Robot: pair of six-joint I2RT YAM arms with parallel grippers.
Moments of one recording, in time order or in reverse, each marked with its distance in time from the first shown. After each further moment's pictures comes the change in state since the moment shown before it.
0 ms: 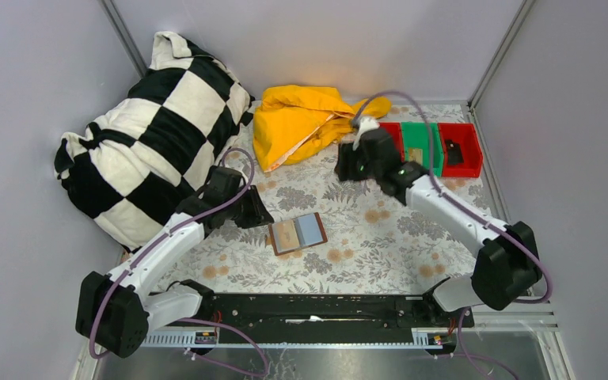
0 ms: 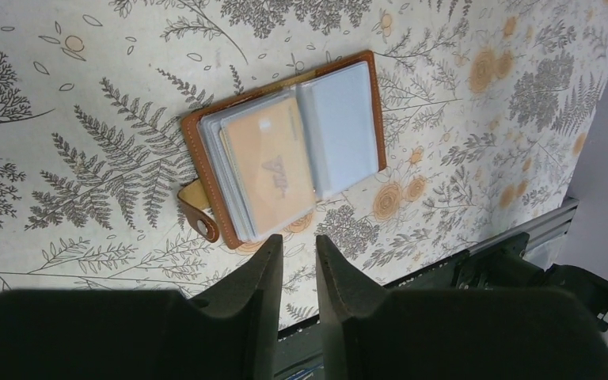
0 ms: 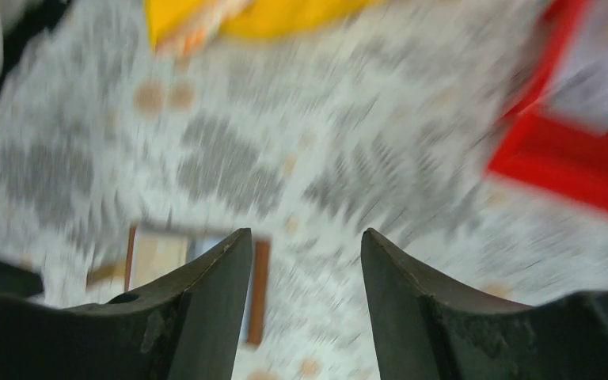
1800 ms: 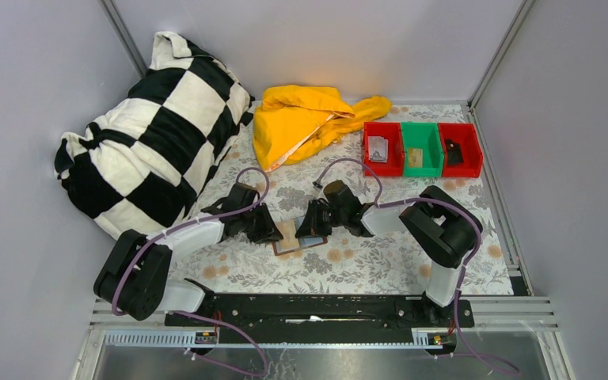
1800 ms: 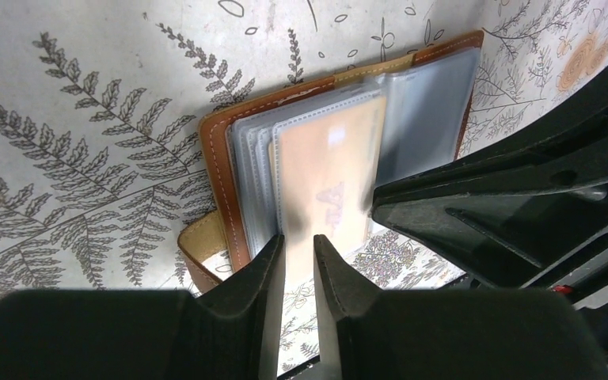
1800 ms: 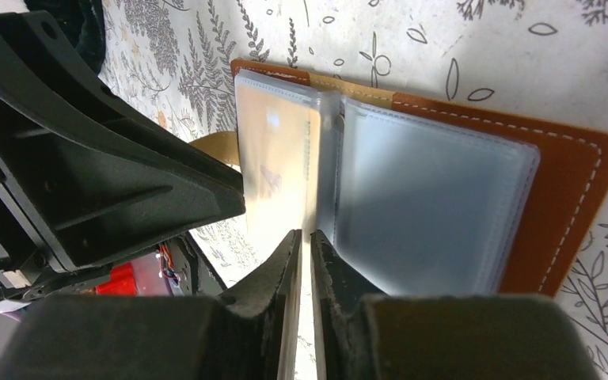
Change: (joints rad) left arm -0.046 0.233 -0.201 0.312 0.055 -0.129; right arm 0.258 0.403 -0.372 0.617 -0.492 0.602
